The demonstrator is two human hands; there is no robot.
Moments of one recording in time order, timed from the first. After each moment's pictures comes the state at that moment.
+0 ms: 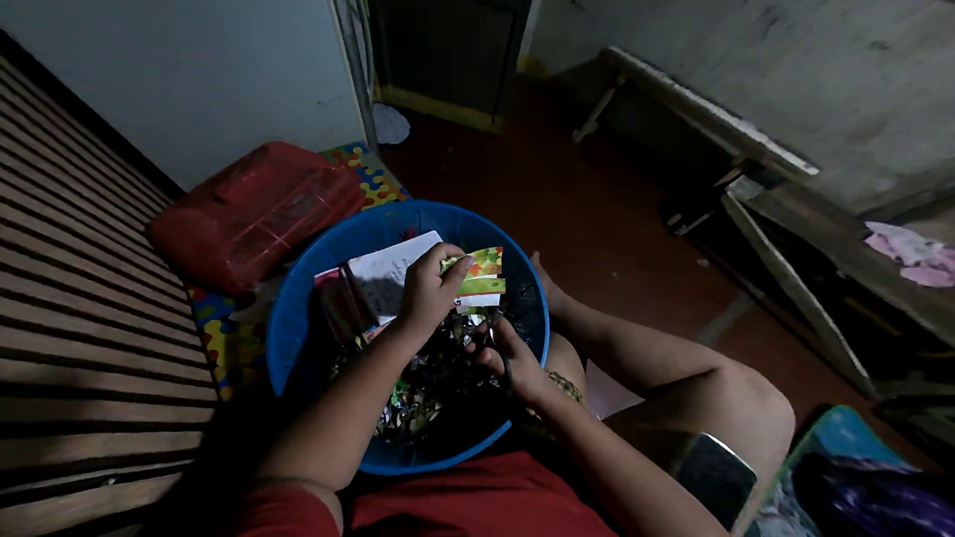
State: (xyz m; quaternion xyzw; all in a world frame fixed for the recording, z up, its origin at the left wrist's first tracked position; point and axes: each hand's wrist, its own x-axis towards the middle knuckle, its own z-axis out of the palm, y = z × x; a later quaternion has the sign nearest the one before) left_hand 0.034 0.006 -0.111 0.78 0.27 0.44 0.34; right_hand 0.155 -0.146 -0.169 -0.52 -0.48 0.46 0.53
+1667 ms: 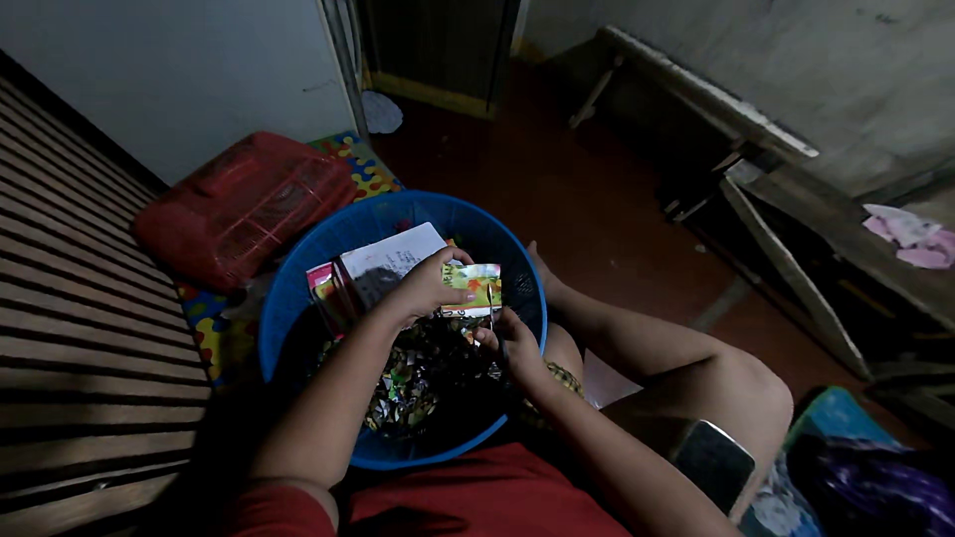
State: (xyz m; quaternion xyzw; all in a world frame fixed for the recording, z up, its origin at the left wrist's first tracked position) left_hand 0.030 0.028 -0.110 0.71 0.29 0.11 0.64; right_hand 0.151 -0.143 -0.161 -0.62 -0.36 0.43 0.54
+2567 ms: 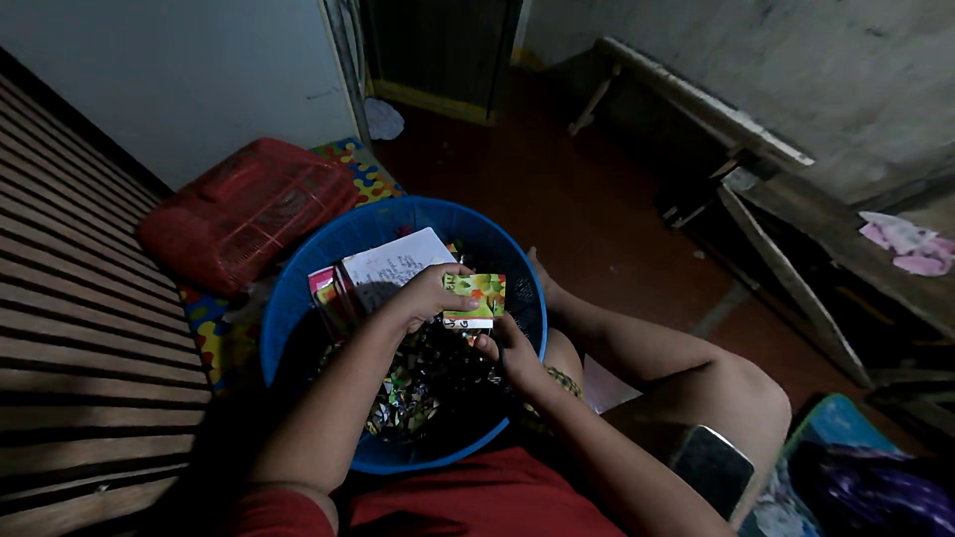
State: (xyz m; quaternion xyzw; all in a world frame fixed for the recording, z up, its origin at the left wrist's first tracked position) left_hand 0.030 0.024 -0.107 0.66 0.29 0.09 0.69; right_hand 0.154 -0.144 -0.165 -0.60 -0.39 0.45 0.53
